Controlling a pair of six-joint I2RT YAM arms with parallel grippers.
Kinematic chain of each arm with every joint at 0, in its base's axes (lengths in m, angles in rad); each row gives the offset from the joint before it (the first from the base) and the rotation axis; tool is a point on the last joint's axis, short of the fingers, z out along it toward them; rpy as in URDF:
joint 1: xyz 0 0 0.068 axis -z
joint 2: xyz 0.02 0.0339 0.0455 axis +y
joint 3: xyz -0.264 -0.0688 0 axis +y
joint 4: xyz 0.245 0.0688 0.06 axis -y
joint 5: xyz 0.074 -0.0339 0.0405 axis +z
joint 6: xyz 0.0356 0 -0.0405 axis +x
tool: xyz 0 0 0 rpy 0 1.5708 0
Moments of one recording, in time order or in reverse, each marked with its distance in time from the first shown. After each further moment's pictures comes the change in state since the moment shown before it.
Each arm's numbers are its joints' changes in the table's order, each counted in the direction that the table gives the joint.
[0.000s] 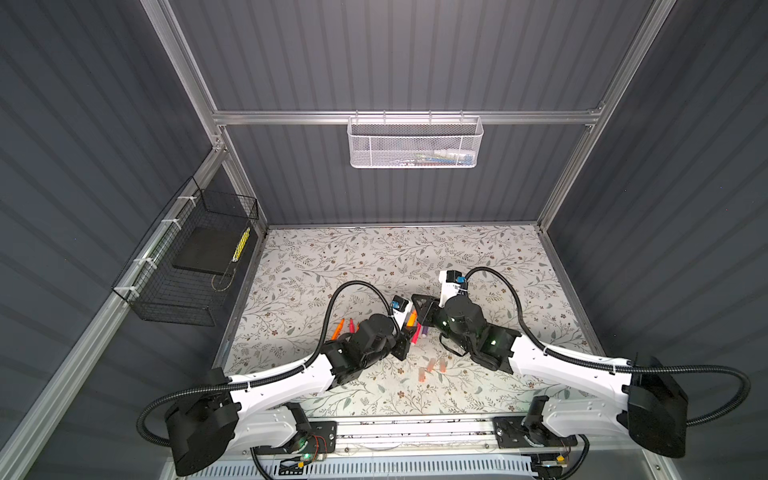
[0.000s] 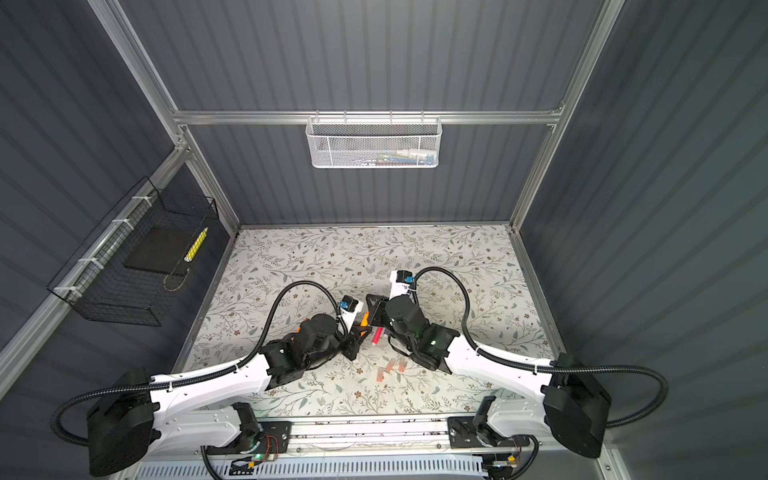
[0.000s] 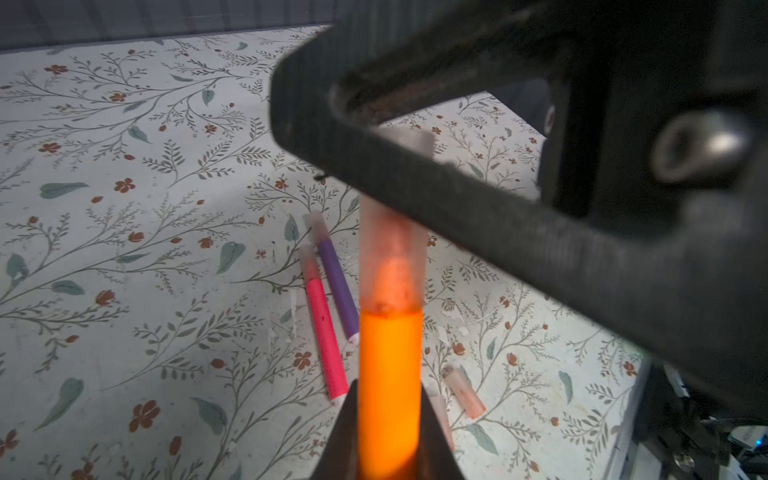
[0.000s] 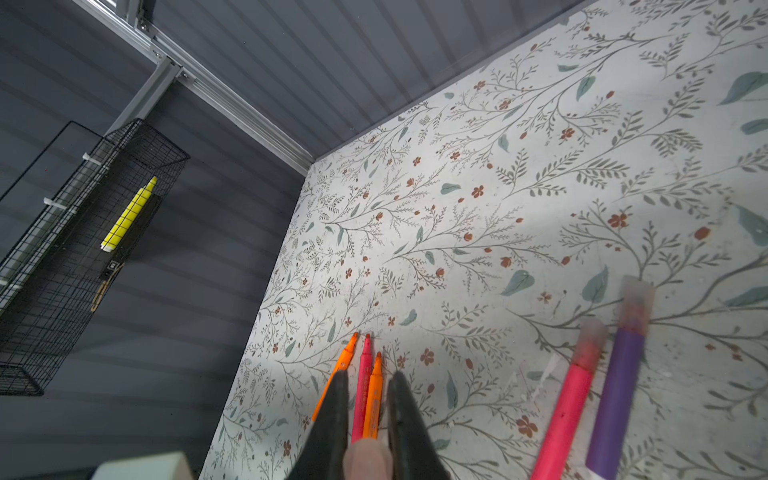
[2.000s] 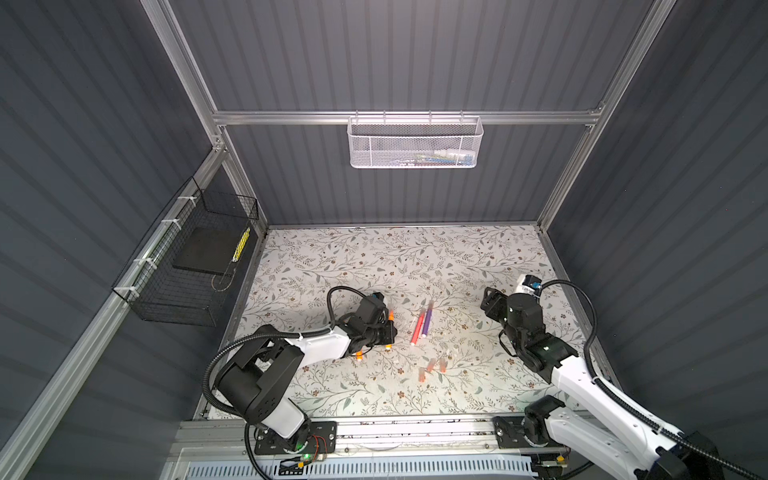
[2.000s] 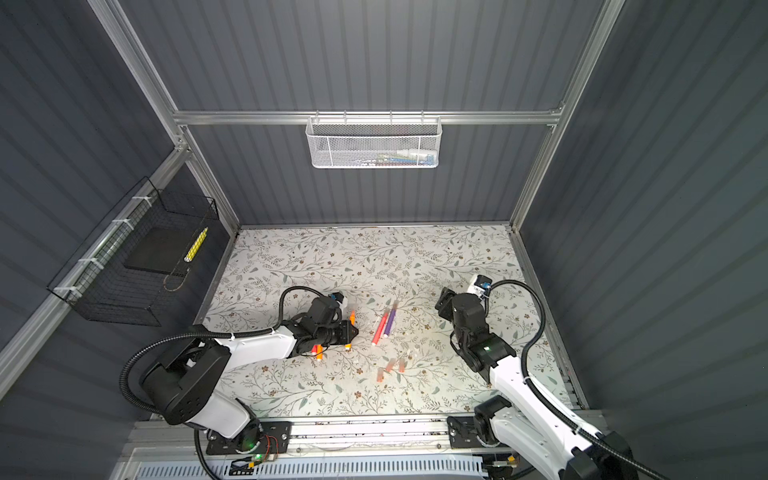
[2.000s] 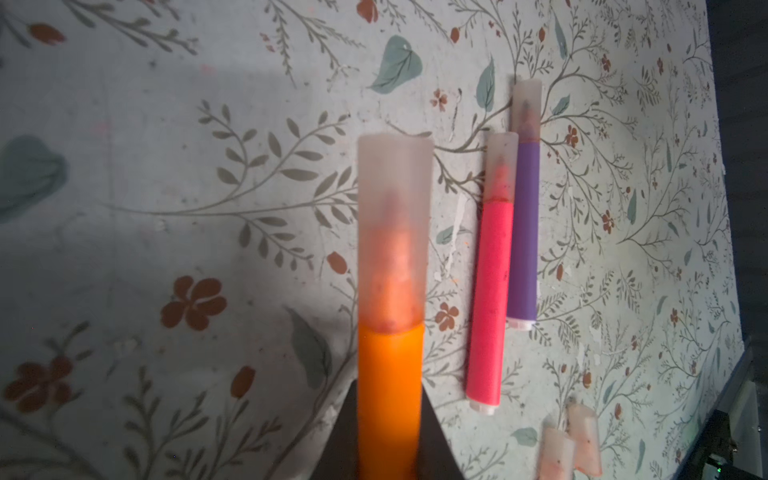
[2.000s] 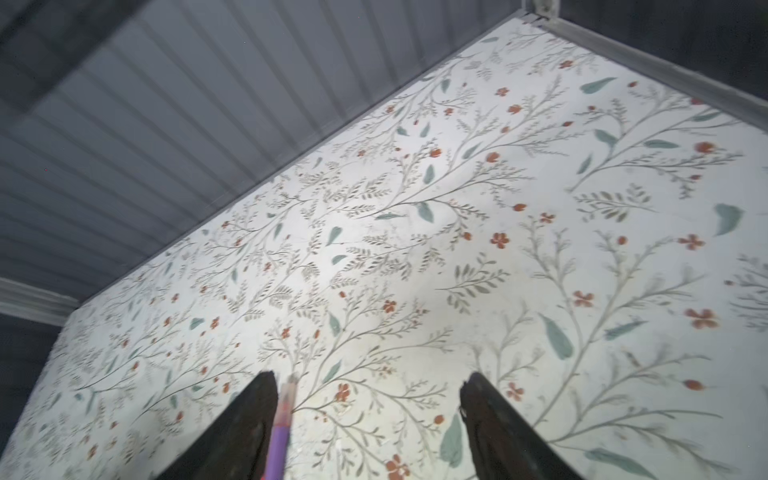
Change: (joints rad) left arm -0.277 0.372 -0.061 -0.066 -0.285 -0.333; right arm 0.580 -0.371 0.255 -0.256 -0.117 -0.209
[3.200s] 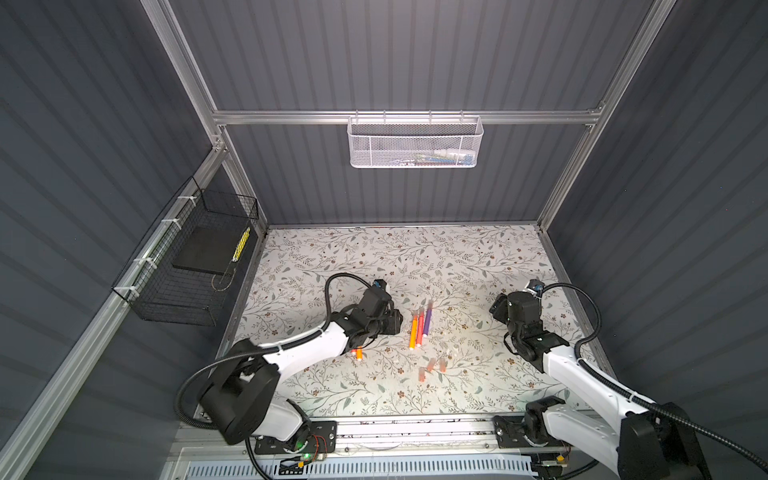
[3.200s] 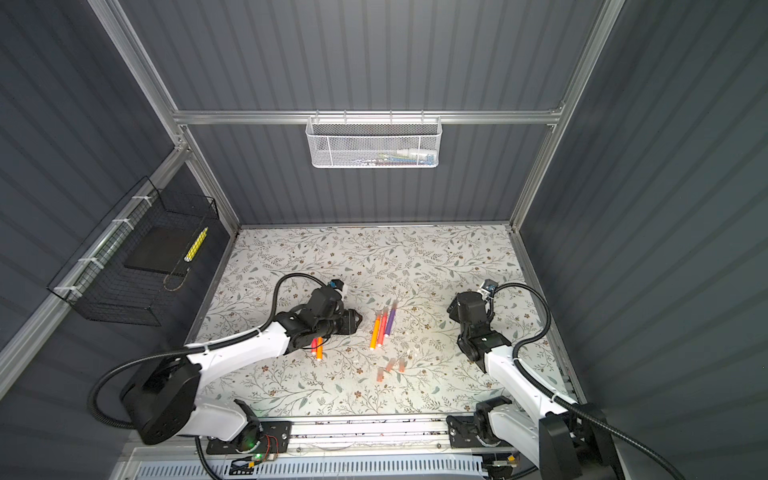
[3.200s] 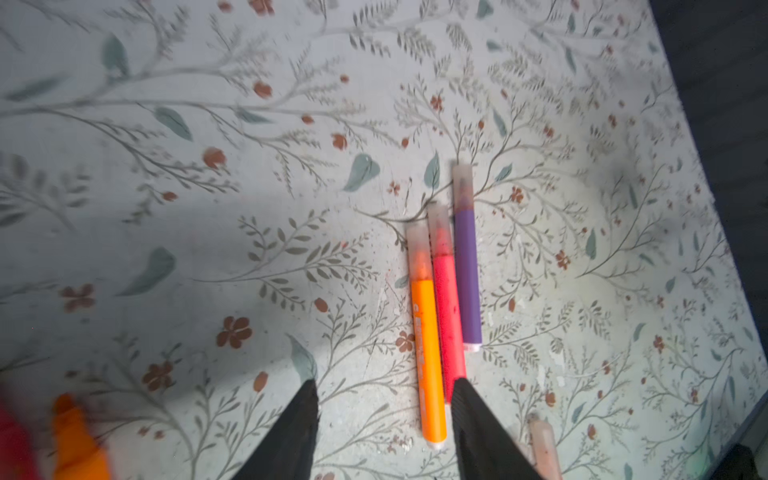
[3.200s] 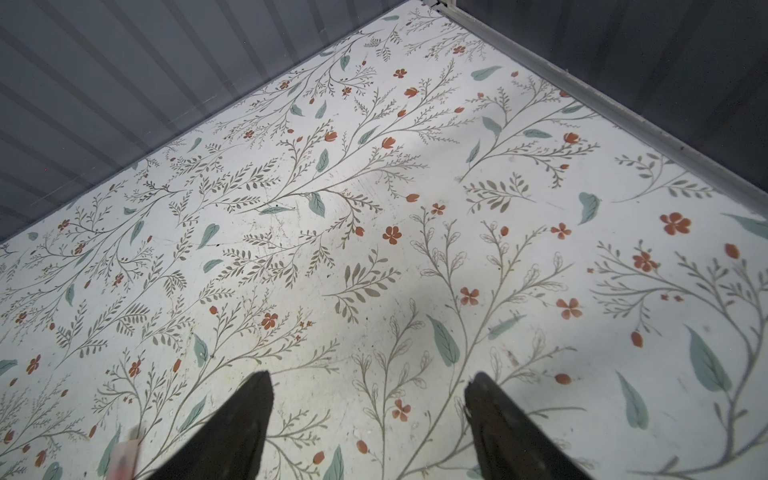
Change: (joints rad) left arm 0.042 -0.220 -0.093 -0.205 0.216 0.043; right arm 0.117 0.148 0.041 0.064 -0.024 -0.076
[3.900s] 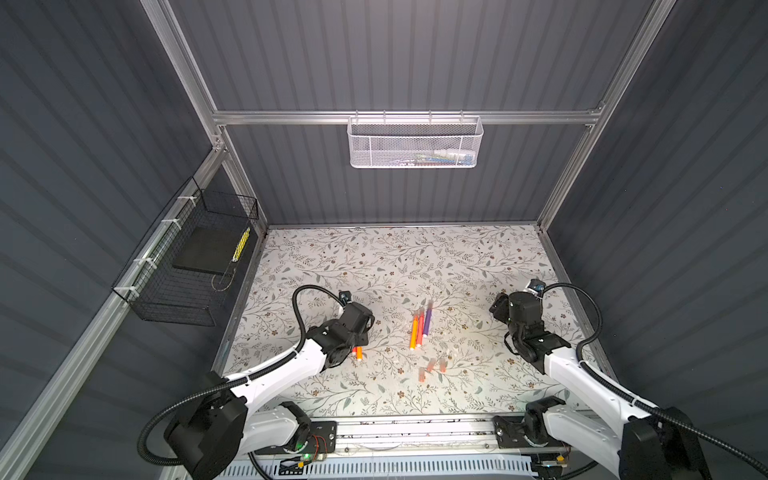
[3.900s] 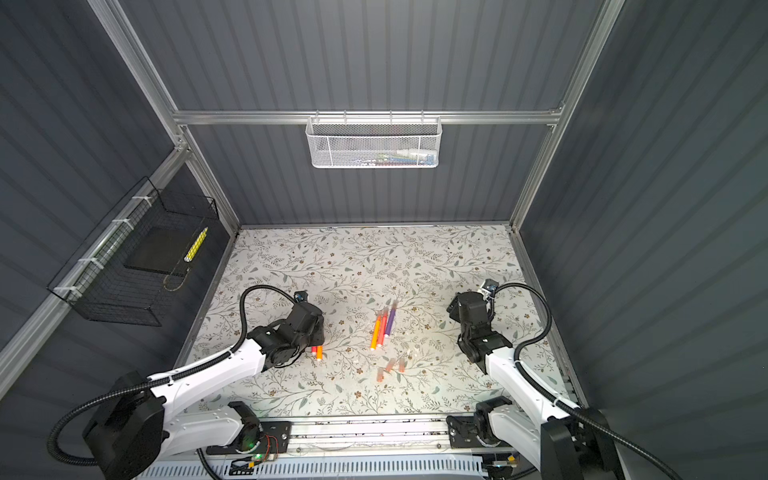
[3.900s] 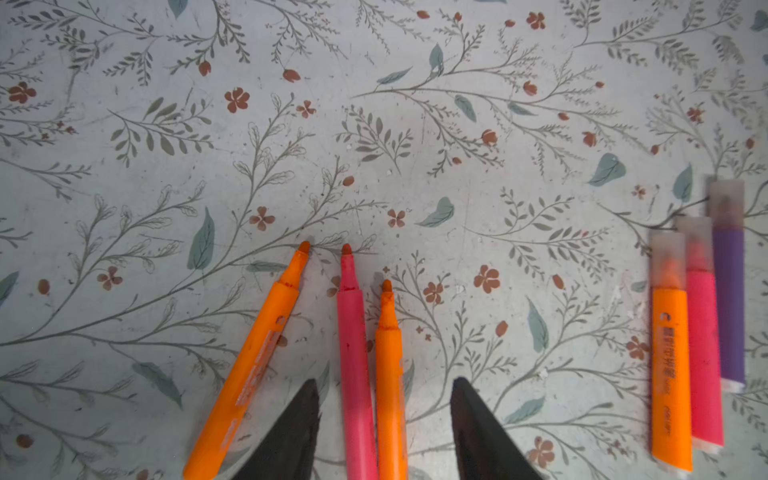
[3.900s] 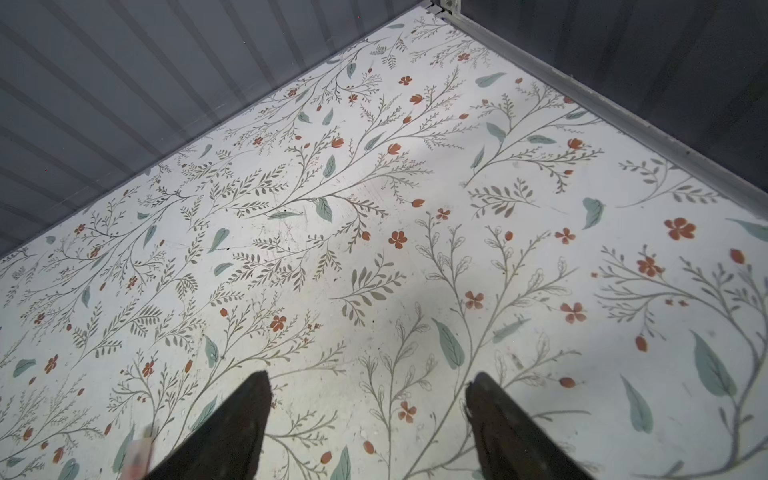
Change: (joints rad) left arm -0.043 -0.123 0.150 -0.203 0.313 -0.043; right arm 0.001 -0.023 0.000 0.000 0.008 0.000
